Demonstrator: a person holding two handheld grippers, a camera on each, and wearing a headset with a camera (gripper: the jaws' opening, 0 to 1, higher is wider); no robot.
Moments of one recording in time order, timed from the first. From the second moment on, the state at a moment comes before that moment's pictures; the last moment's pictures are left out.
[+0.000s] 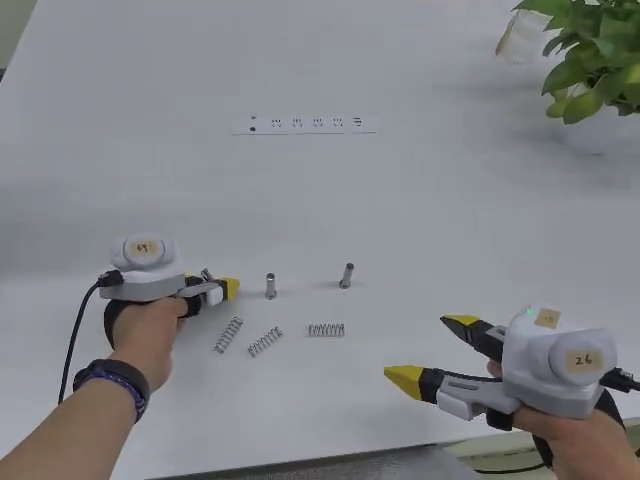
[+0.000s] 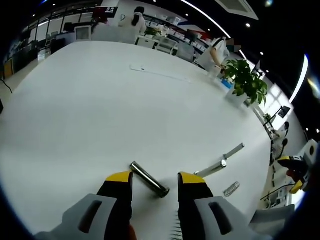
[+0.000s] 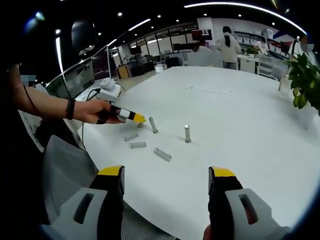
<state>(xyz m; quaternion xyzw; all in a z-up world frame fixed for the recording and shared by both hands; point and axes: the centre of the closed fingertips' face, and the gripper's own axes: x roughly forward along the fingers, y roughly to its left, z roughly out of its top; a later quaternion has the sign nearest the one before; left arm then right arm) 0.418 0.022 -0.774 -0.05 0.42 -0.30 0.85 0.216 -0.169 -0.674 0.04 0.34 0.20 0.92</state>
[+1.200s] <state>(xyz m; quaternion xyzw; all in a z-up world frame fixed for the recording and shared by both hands) 0.436 0.026 -0.782 -0.01 0.45 -0.26 0.86 0.217 -0.168 -0.676 0.04 0.34 0.21 0.92</state>
